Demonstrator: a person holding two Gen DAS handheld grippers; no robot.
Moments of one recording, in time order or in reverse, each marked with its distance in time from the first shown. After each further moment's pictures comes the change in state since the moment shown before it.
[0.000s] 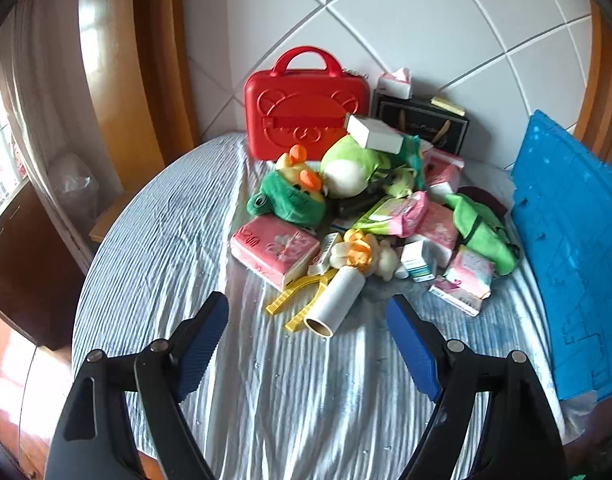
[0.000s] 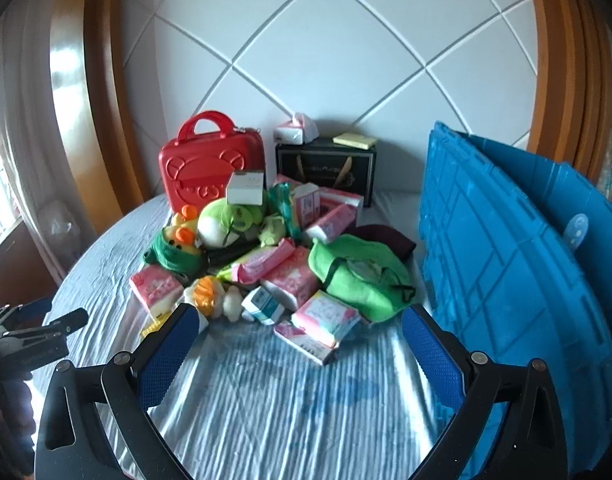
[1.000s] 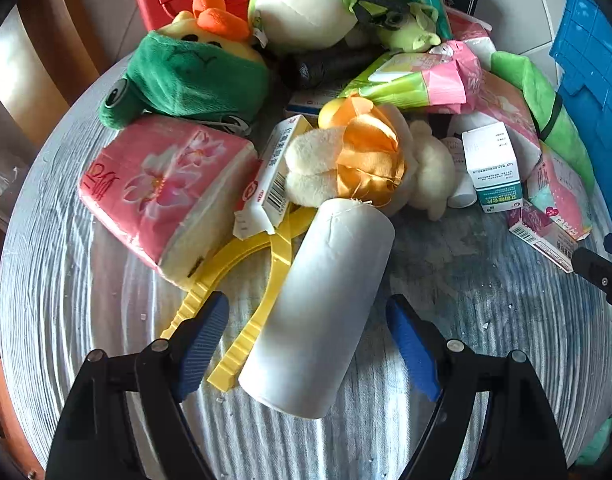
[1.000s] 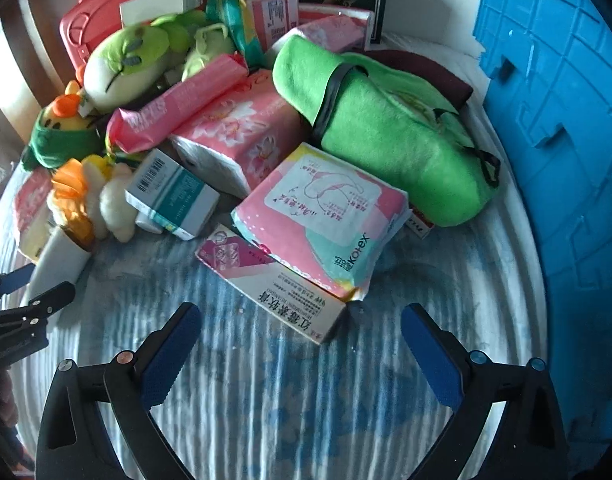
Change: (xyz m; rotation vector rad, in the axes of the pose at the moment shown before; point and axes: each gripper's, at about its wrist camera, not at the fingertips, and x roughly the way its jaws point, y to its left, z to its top) left arm 0.229 -0.042 -0.017 0.190 0.325 -0.073; right arm 0.251 -0.028 -0.075 0.047 0.454 -0.073
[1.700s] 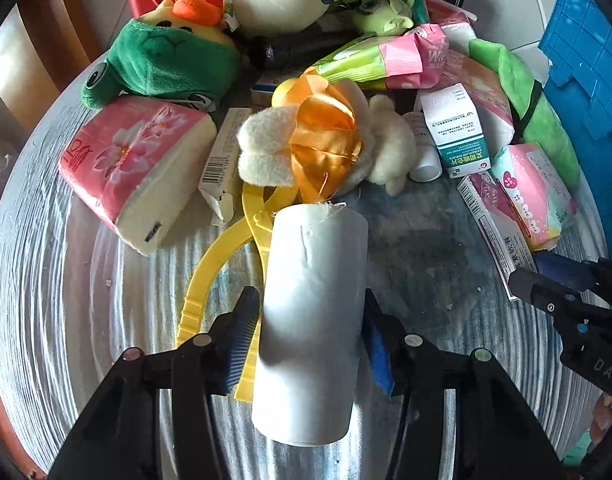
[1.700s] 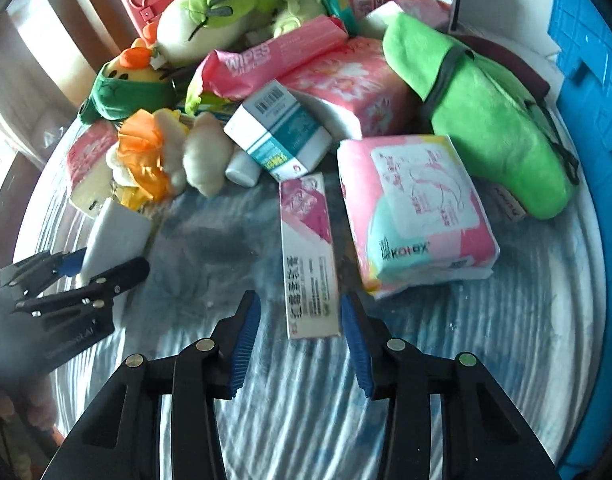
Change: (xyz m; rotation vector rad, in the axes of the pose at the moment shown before) left arm -0.006 -0.025 -0.012 -0.026 0.021 -0.028; right arm 0.002 0.033 -0.009 -0.098 0.053 0.181
